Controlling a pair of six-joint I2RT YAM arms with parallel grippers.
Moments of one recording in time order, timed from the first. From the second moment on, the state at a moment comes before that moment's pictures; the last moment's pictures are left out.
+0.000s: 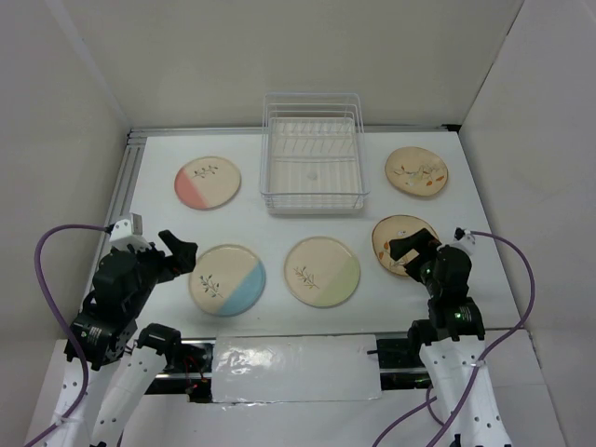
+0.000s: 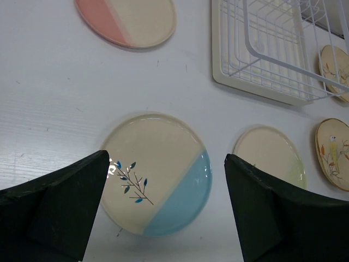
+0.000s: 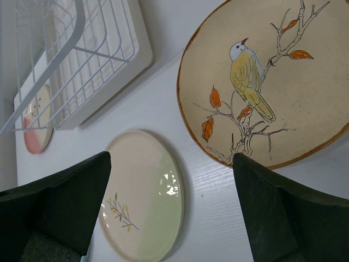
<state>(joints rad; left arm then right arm) -0.25 0.34 0.75 -0.76 -0.16 -0.51 0.01 0.33 0.39 -0.50 0.00 0.75</state>
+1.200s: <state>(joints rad) -0.25 0.35 0.75 -0.75 -0.10 -0.50 -0.03 0.82 0.62 -0.79 0.05 0.99</state>
